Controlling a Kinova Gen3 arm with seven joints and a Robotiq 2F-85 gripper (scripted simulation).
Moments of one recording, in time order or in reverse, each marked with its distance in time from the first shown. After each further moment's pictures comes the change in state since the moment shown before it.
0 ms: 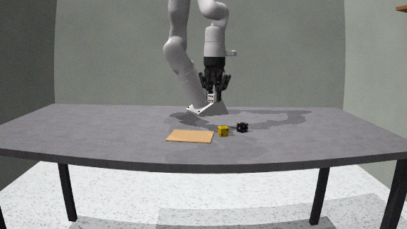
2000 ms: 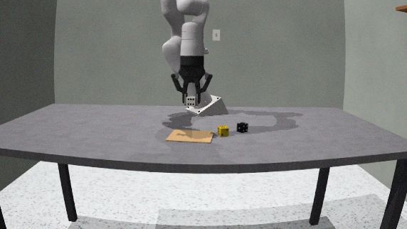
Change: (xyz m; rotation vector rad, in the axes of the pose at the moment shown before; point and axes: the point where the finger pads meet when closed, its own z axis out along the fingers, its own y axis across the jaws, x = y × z) arm -0.122 0.014 -0.003 -0.002 0.000 -0.676
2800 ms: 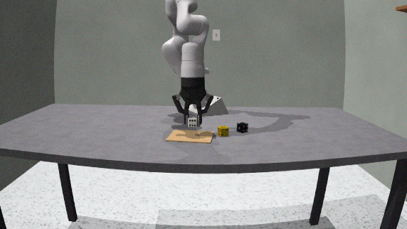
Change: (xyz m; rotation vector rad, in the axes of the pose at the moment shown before) arm -0.005 0.007 0.068 -0.021 -0.018 -0.005
